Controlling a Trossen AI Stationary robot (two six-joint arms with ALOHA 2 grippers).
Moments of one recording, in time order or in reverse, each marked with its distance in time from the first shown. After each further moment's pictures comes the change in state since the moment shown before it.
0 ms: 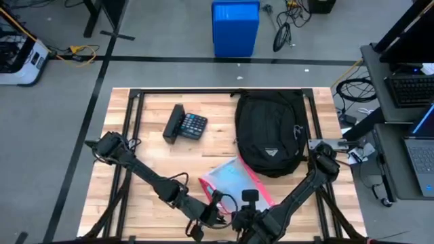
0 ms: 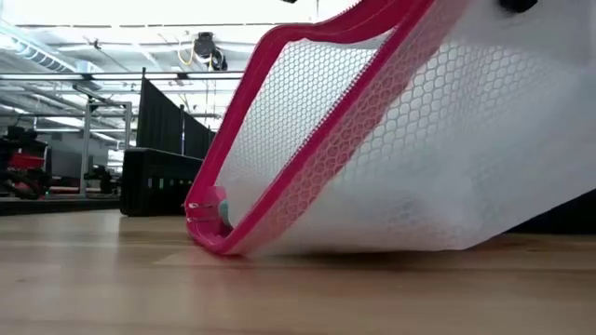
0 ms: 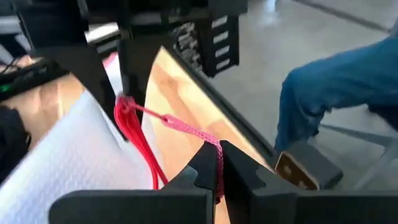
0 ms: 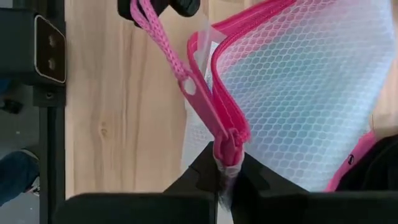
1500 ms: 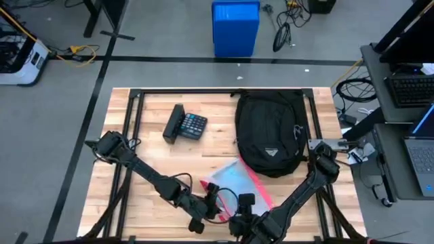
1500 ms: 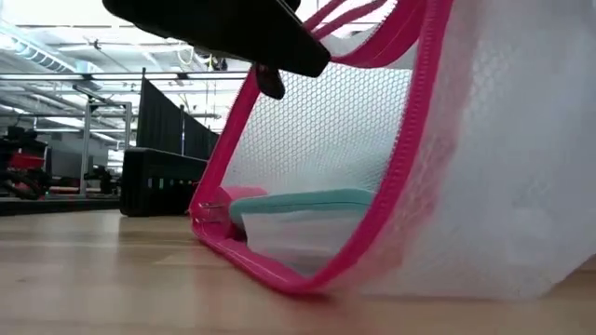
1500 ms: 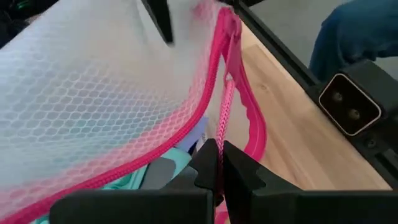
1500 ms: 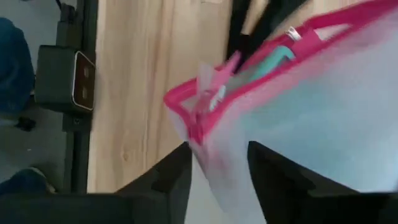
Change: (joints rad) left arm 0.034 -0.003 -0.004 -0.202 -0.091 -0.070; right arm 0.008 0.018 0.000 0.129 0.040 -0.061
